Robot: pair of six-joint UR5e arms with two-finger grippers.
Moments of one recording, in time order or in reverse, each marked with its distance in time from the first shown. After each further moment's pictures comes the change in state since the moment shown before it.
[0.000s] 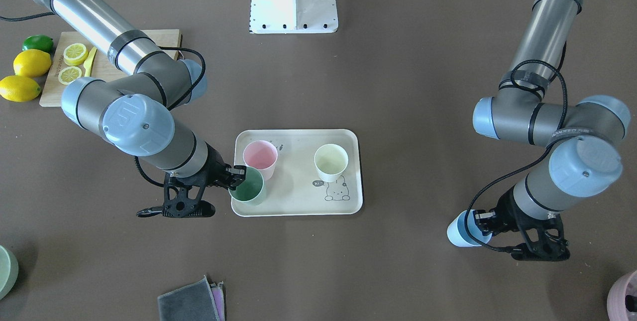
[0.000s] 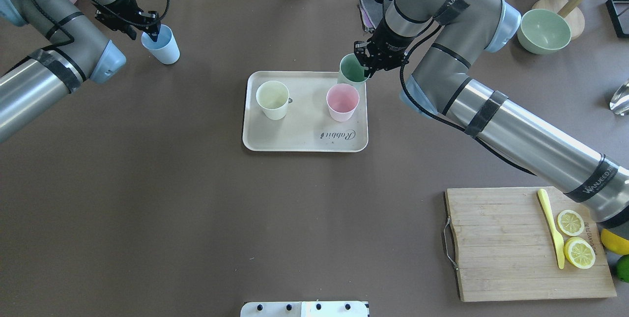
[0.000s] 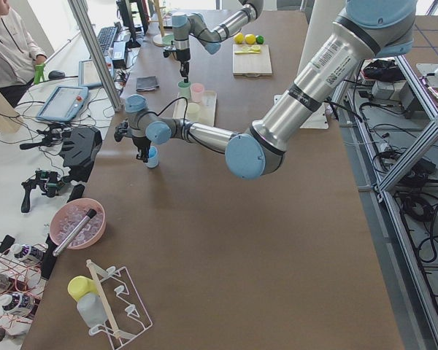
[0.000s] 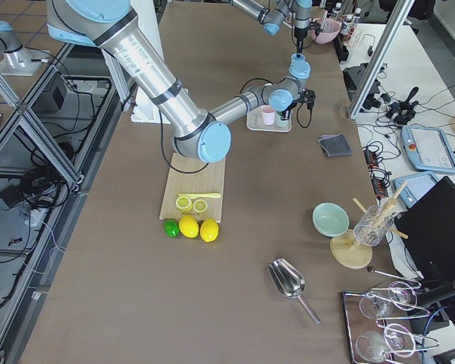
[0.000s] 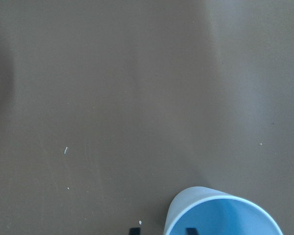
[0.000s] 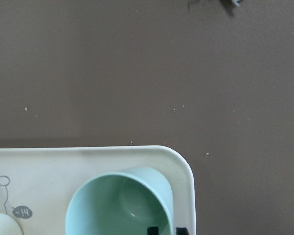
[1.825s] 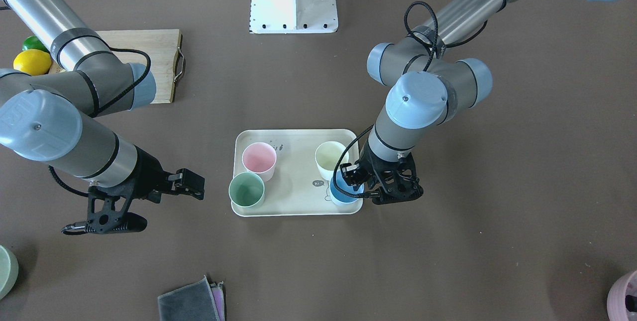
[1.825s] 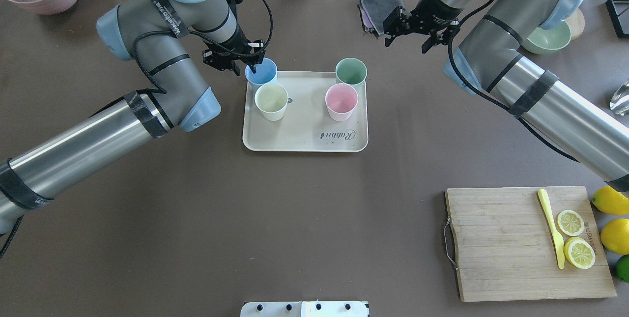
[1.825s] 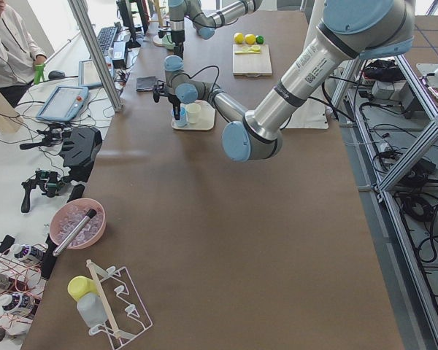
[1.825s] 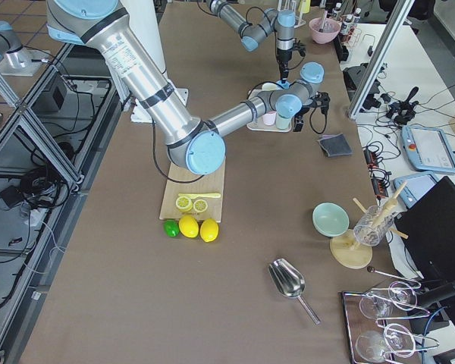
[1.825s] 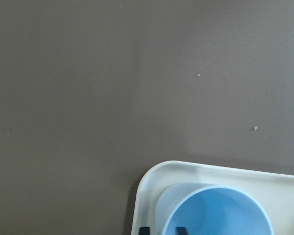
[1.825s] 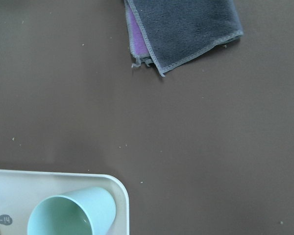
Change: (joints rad) left arm 0.230 -0.117 -0.220 0.122 0.053 -0.466; right arm 0.137 -0.096 0.090 -0.023 0.064 -0.127
